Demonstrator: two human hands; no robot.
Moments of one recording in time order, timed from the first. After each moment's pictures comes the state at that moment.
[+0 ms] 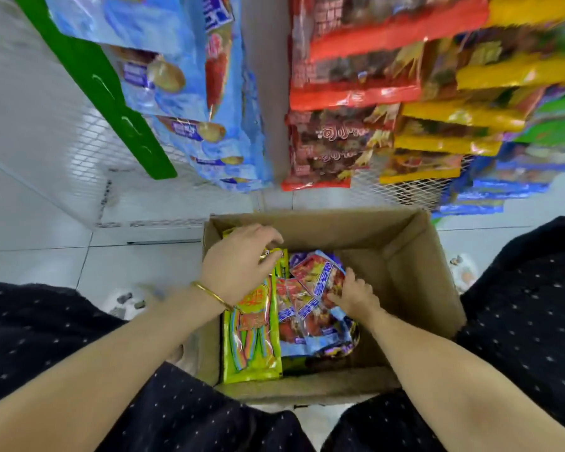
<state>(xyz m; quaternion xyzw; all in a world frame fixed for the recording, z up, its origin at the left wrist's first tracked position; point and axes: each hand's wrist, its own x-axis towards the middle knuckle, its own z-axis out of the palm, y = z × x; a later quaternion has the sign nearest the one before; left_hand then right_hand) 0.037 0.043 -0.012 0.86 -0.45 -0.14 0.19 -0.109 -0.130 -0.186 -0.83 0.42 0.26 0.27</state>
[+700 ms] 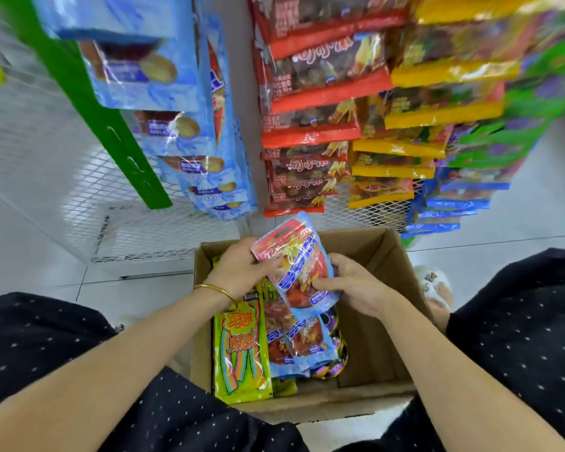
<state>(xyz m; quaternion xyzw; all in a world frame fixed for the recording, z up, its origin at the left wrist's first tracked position) 0.025 0.023 0.008 0.82 -0.27 -0.31 0.40 -0.112 -0.145 -0.053 -0.57 0.27 0.06 0.77</state>
